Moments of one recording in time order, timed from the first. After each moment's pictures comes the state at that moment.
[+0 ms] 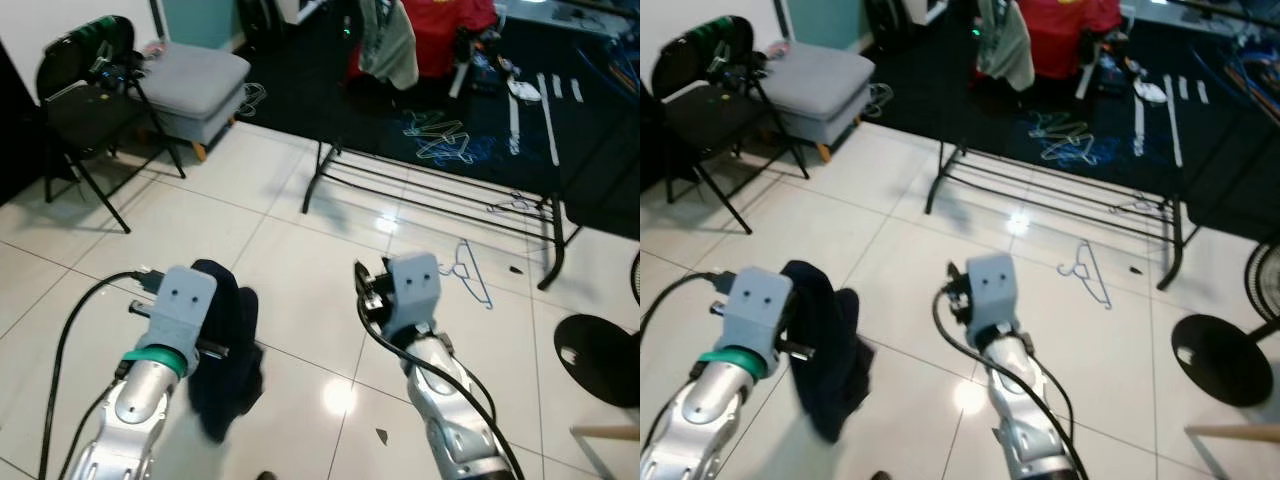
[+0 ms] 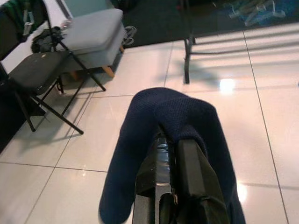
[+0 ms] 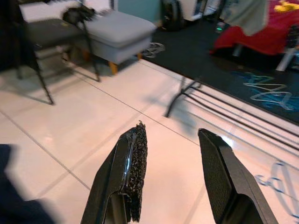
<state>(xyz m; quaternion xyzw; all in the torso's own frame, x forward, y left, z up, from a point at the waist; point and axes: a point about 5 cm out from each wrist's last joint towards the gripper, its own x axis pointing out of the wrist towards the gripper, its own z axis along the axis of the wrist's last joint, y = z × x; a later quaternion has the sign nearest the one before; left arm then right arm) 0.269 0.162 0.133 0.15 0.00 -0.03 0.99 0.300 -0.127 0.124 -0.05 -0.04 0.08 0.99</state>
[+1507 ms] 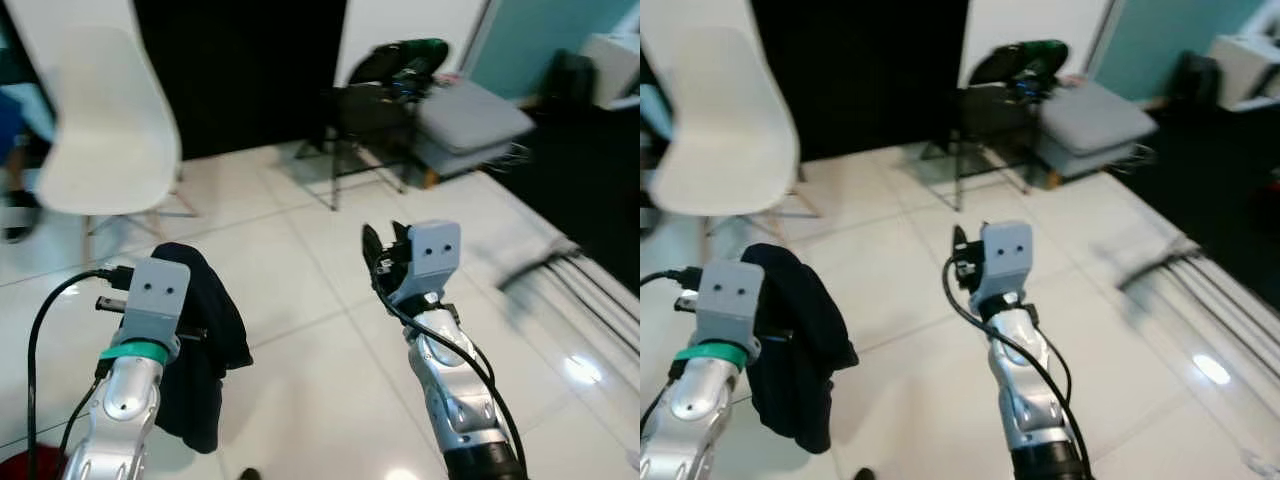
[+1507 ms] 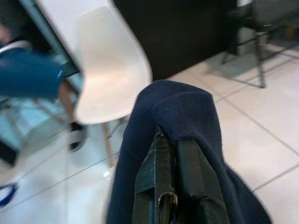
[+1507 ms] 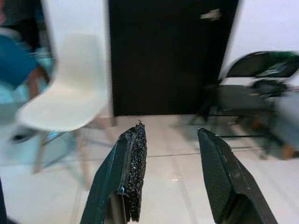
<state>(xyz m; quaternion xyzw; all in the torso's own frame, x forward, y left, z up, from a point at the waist) 0.268 0.183 0.145 0.16 -0.04 0.07 0.98 0.318 -0.113 0.172 -0.01 -0.13 0.11 0.99</state>
